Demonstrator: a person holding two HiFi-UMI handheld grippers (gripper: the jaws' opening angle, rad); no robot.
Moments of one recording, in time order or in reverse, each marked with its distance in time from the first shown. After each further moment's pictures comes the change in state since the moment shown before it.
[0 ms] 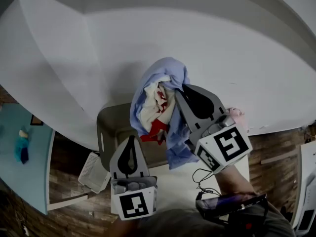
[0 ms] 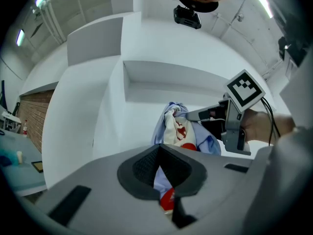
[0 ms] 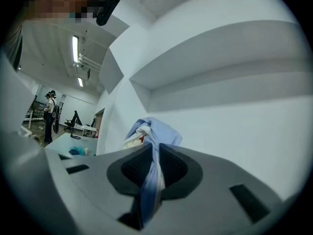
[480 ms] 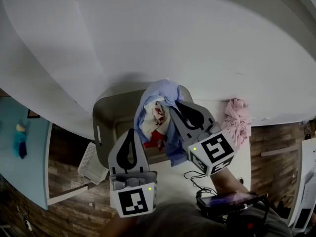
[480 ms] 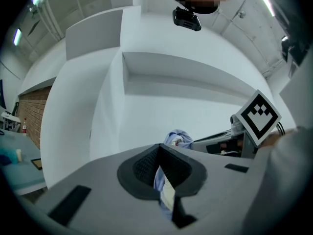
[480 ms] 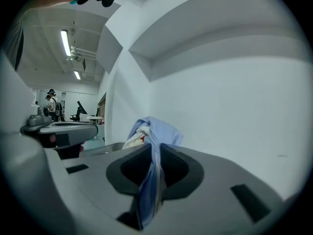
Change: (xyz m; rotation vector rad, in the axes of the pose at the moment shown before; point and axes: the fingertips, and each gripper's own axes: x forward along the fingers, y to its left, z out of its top) left arm 0.003 0.002 -0.024 0.004 0.050 -0.008; right arm -0.010 0.030 -0.115 0.073 0.245 0.054
